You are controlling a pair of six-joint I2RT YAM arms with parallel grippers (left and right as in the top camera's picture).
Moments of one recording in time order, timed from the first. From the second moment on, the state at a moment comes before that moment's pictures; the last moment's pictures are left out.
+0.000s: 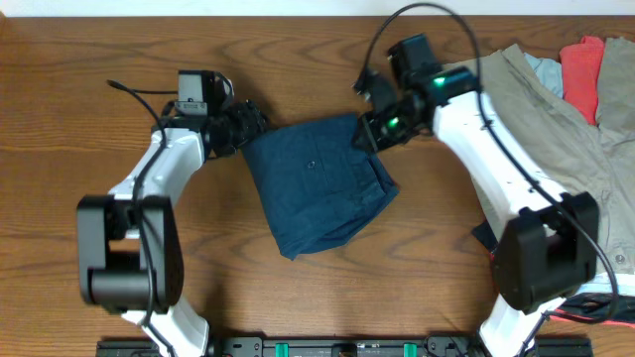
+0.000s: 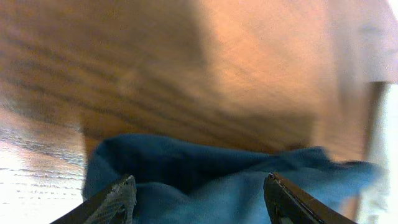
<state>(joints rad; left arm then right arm) -0.04 1.87 1.17 -0.35 0.41 -0.56 0.39 1.92 1.60 -0.98 -0.47 -0.02</state>
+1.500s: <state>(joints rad) -0.04 1.89 1.19 -0.84 0.72 -0.17 0.40 2.01 1.35 -0.77 0.11 0.13</state>
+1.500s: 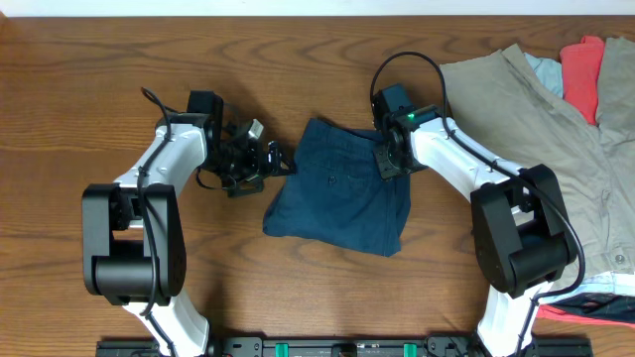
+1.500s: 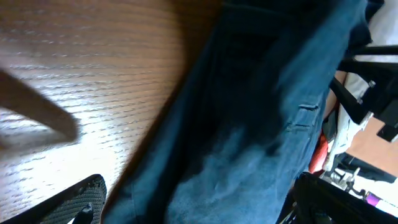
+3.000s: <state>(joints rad) 0.38 2.00 1.46 -0.83 -0.09 -0.33 0.28 1.65 1.49 -0.92 0.11 0.13</state>
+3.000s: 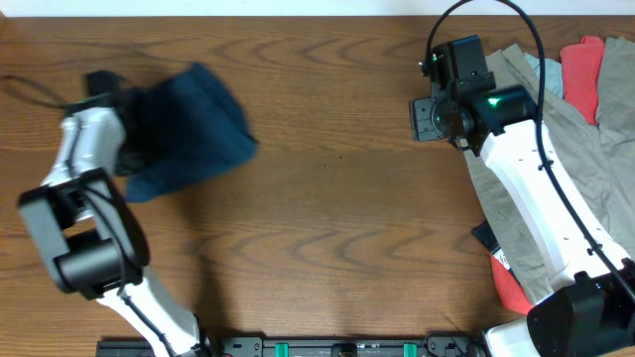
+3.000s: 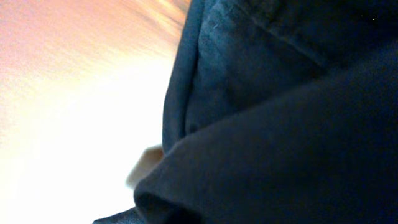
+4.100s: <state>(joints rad) 0.48 1.69 1.50 -0.97 0.15 -0.39 0.28 1.65 1.49 -0.94 0.11 0.13</state>
